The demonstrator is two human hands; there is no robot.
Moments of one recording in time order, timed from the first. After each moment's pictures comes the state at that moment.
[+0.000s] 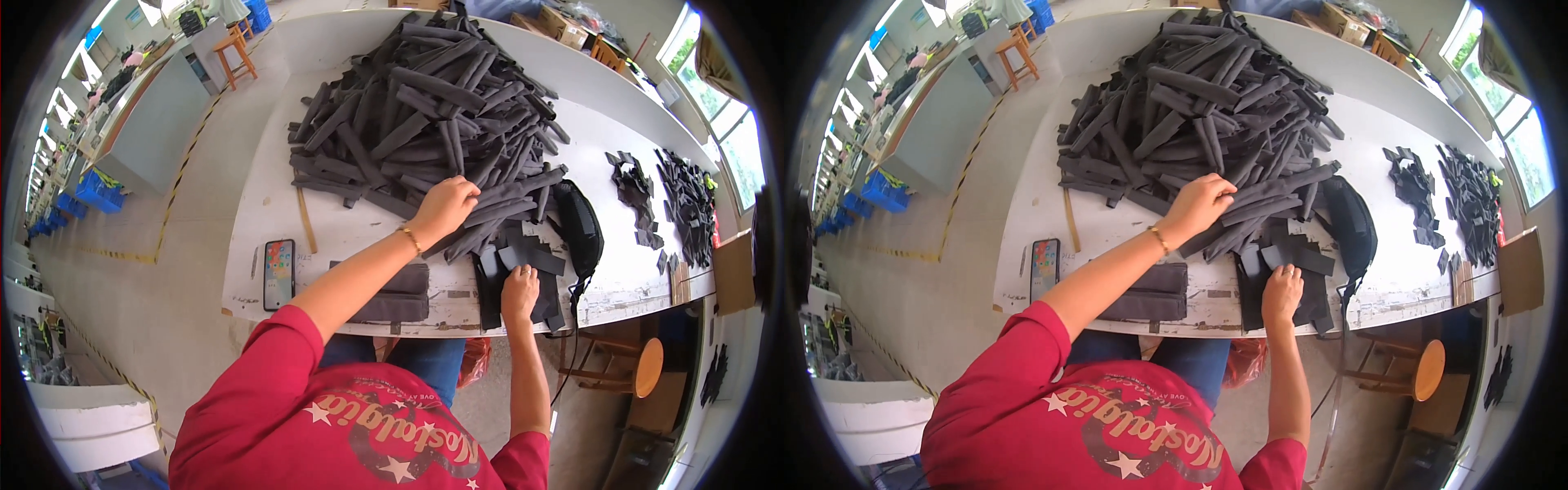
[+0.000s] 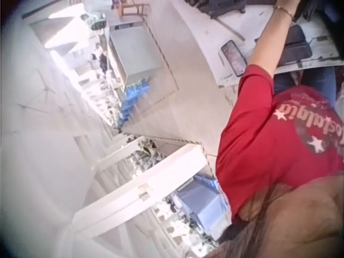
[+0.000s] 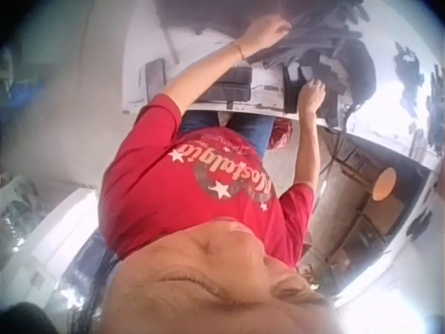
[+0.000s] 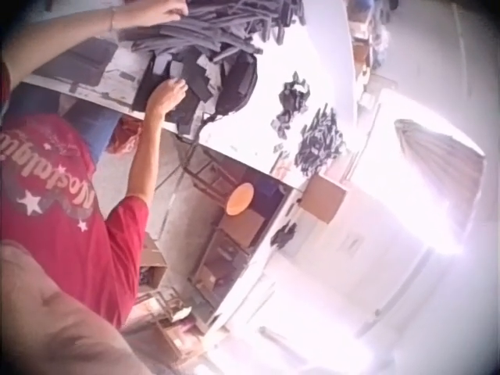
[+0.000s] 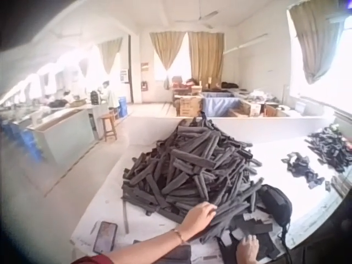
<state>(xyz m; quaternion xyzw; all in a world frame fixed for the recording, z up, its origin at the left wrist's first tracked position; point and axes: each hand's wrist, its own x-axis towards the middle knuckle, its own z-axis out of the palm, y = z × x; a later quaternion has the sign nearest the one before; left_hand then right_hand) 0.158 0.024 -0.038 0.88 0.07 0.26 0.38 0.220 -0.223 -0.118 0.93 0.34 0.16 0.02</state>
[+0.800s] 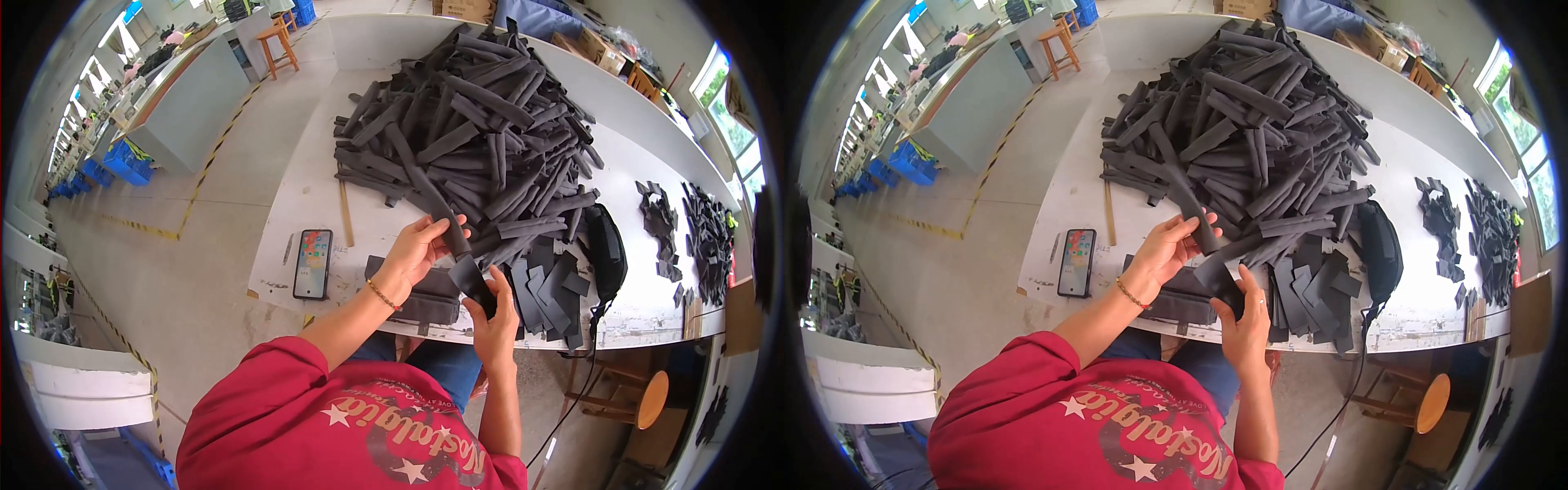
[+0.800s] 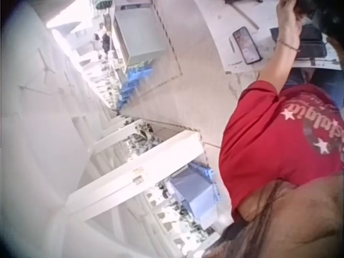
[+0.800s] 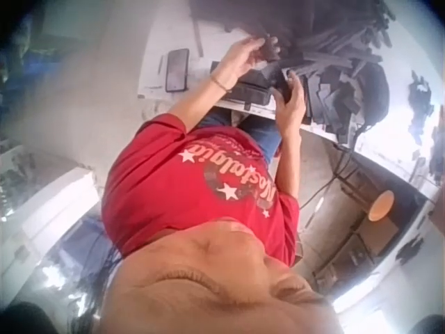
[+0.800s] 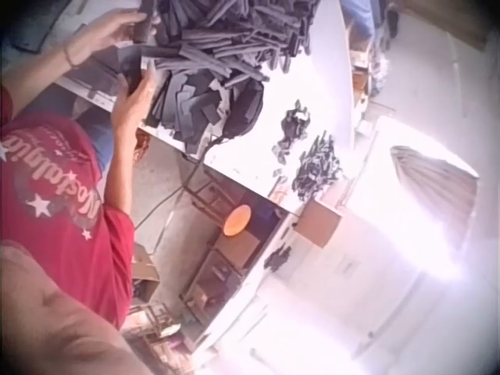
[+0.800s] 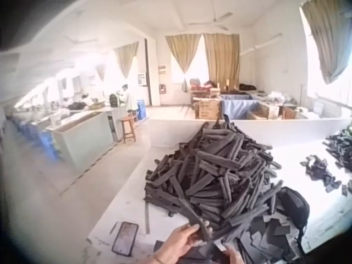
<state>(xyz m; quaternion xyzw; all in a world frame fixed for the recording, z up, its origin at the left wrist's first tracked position) 0.030 0.021 -0.022 0.33 0.21 0.22 0.89 0.081 -0.173 -0.005 0.75 0.40 -0.03 -0.52</state>
